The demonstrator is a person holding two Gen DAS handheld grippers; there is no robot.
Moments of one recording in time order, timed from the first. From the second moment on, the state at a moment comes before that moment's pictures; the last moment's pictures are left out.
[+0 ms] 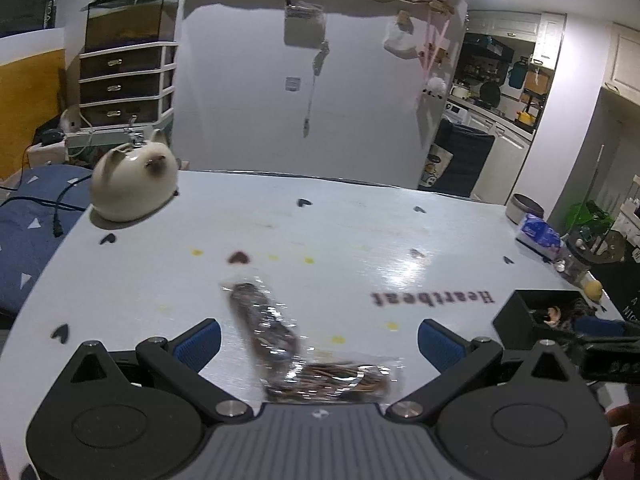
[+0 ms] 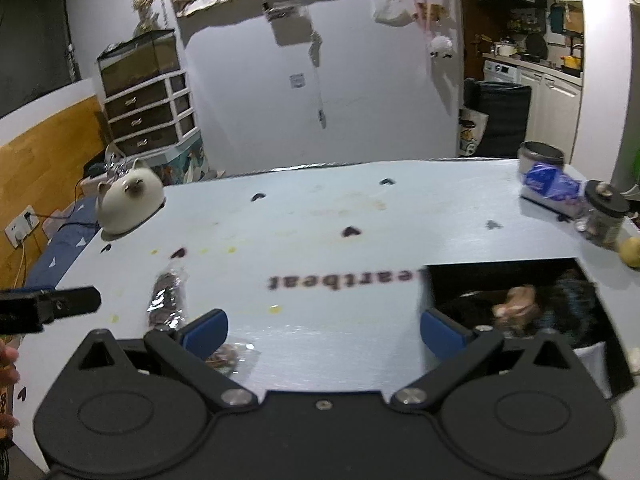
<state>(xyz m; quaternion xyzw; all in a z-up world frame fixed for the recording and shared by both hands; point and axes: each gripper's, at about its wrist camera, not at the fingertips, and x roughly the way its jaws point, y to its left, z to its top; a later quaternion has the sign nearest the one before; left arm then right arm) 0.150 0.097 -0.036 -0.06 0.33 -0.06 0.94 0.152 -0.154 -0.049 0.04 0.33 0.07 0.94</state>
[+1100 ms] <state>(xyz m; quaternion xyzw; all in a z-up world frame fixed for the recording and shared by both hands) 0.258 0.149 -0.088 -0.05 0.41 -0.04 0.91 0.266 -0.073 -0.110 -0.03 0.44 0.11 0.89</state>
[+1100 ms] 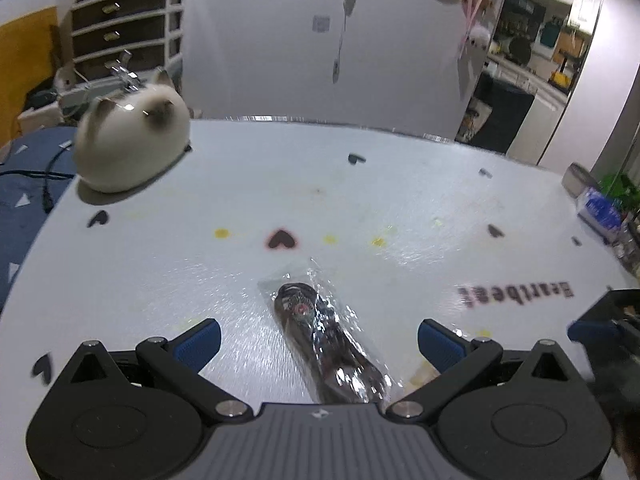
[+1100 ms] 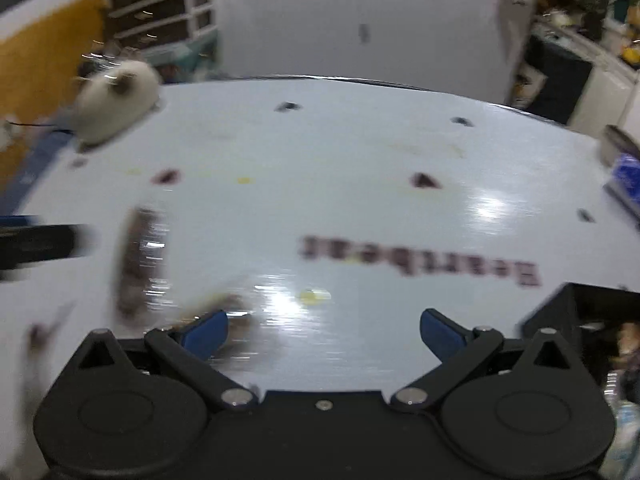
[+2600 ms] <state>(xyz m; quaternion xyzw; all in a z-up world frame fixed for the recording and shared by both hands) 0.247 0.166 -0.136 -0.06 0.50 -0.06 0.86 0.266 -0.008 -0.153 -0.09 0.53 0.14 0.83</state>
